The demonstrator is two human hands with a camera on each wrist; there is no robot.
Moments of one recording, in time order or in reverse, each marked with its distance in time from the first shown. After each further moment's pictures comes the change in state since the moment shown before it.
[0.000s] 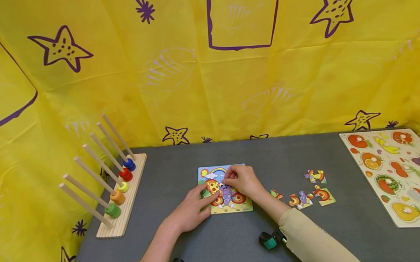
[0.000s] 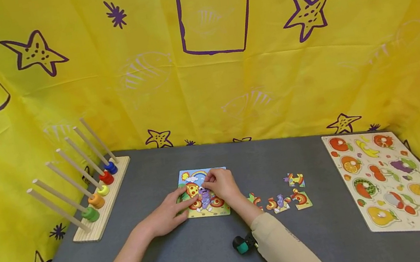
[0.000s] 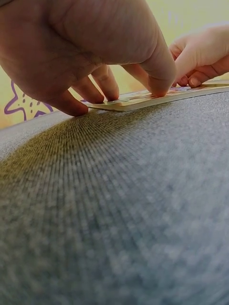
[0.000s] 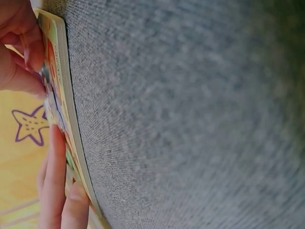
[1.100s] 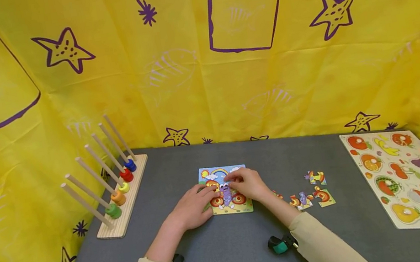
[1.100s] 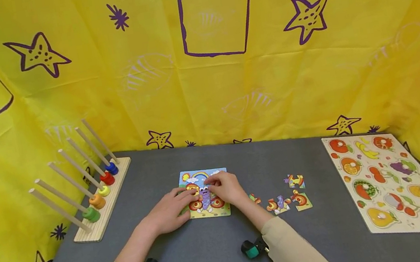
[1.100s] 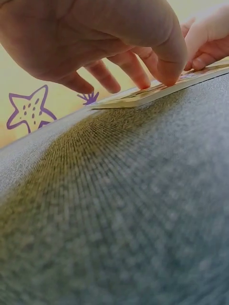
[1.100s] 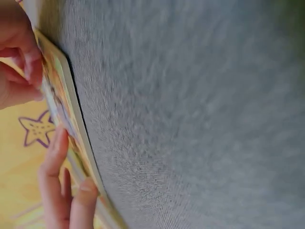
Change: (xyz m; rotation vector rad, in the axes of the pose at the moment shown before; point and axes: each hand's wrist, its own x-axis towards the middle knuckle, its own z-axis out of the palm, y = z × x) left_hand 0.013 0.001 0.002 0.247 0.063 0.092; right_hand -0.011 0.008 -0.012 0.035 -0.075 -0.032
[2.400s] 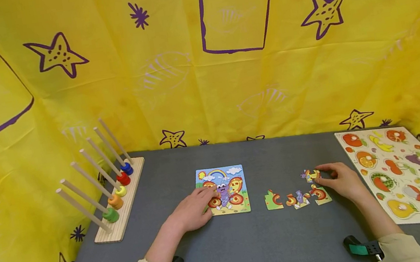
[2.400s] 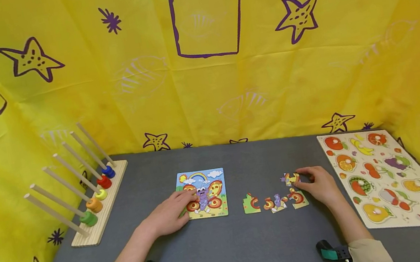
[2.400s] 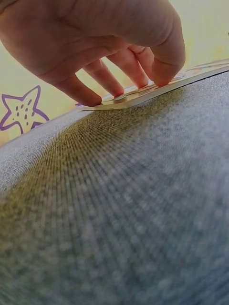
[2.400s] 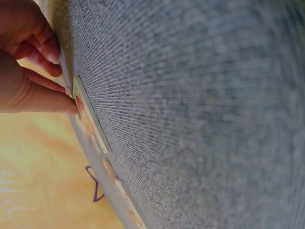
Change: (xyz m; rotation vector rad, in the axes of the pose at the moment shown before) left_hand 0.004 0.005 0.000 -0.099 -0.035 -0.042; right_hand -0.107 0.129 -0.165 -0.226 0.141 0.215
